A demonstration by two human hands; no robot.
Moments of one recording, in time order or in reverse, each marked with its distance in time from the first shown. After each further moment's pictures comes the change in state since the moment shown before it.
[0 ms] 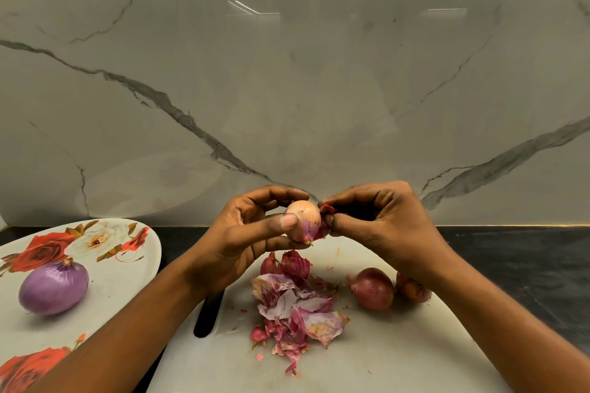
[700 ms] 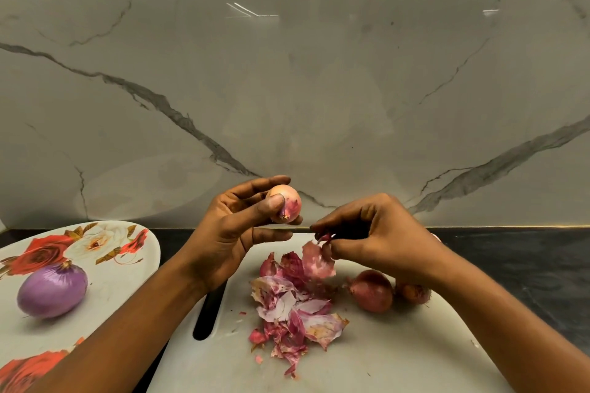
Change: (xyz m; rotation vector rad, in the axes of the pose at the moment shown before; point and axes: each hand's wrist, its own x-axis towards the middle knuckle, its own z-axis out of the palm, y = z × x) left_hand 0.004 0.002 -0.007 -0.092 0.173 -0.010; right_hand -0.001 -0.002 -0.004 -0.164 -0.199 0.158
